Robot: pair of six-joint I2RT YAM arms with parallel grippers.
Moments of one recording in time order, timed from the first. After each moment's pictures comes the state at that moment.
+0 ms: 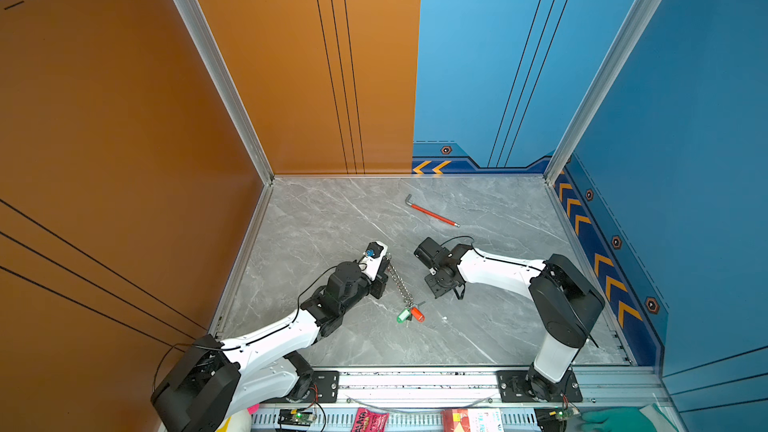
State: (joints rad) left arm -0.69 1.09 0.38 0.39 -0.04 -0.05; right arm 0.78 1.76 1.11 -0.70 0.22 0.23
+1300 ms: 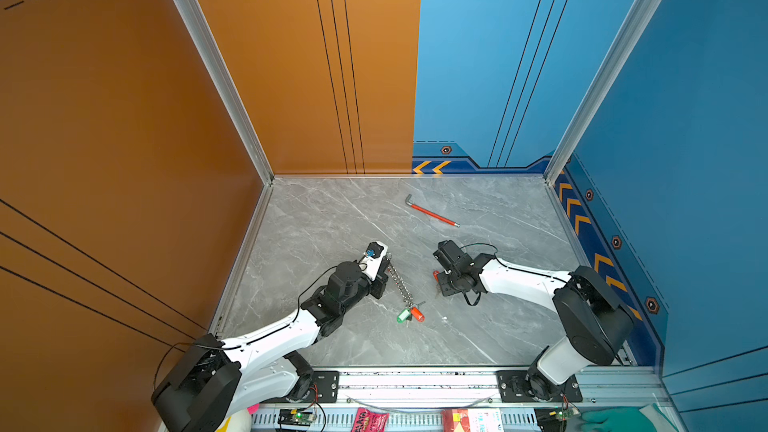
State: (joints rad) left arm -0.69 1.10 0.38 0.39 -0.04 -0.05; right arm 0.72 1.64 0.90 -0.48 0.17 0.38
